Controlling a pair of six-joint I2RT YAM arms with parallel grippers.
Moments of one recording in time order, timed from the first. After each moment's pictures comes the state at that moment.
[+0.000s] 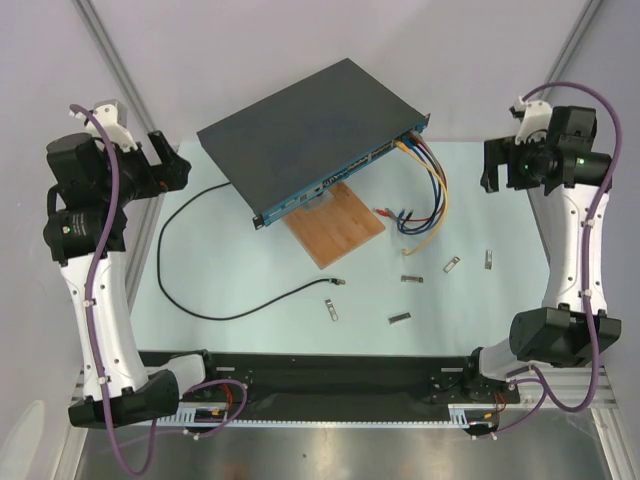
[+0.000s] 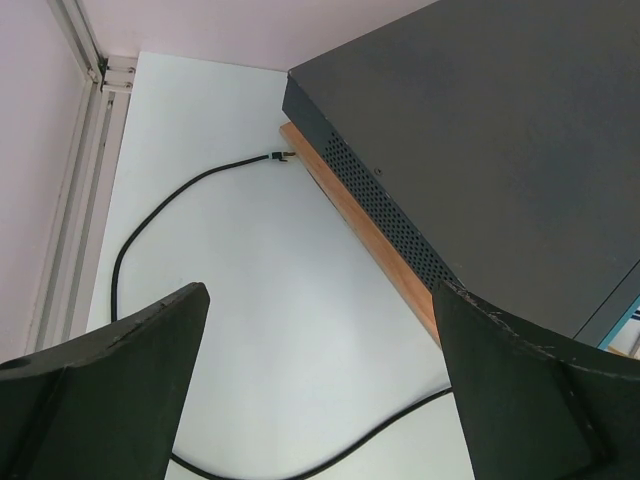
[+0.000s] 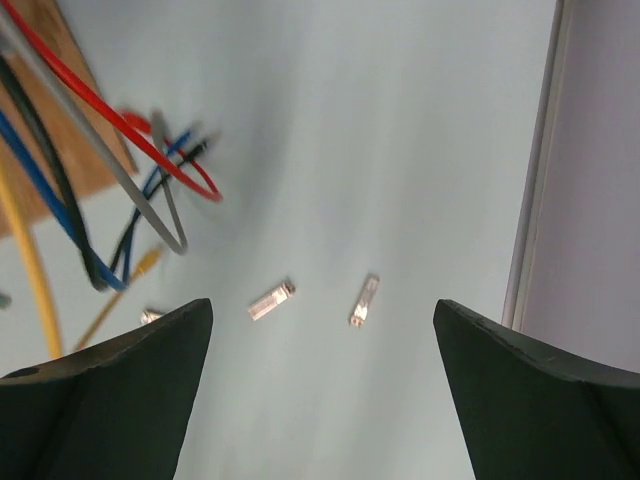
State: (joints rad) left arm 0.21 1.15 1.67 -0.88 0.30 -0.12; right arm -0.19 1.48 1.81 -1.03 -0.25 -0.28
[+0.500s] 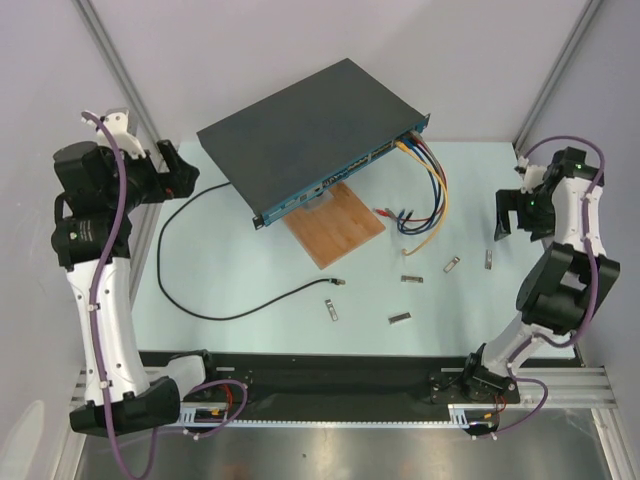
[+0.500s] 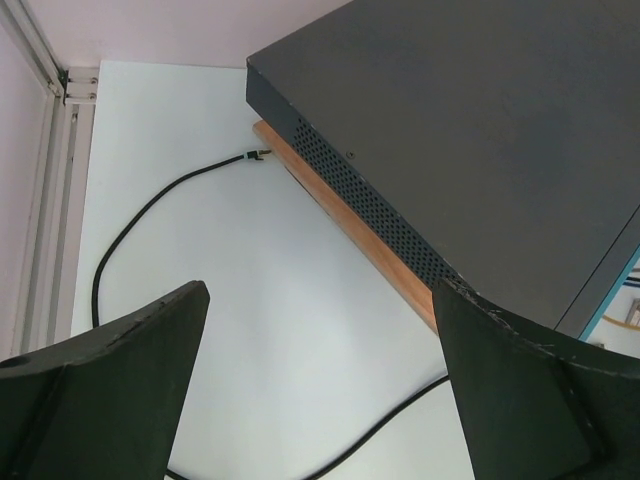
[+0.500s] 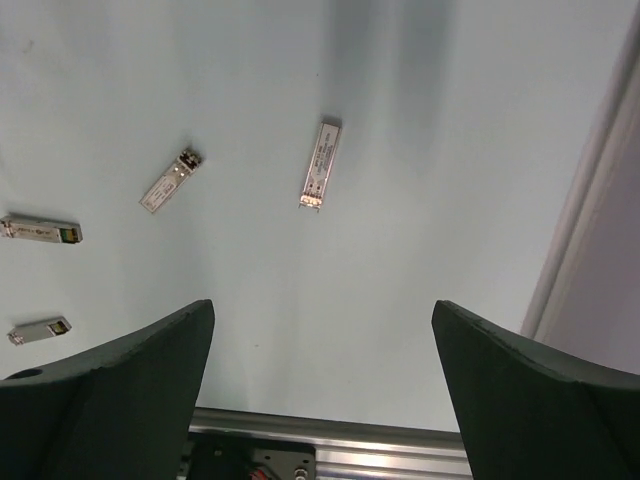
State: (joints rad) left arm 0.21 1.11 1.58 -0.81 0.38 -0.08; right arm -0.40 1.70 1.58 -1.13 -0.19 -0.40
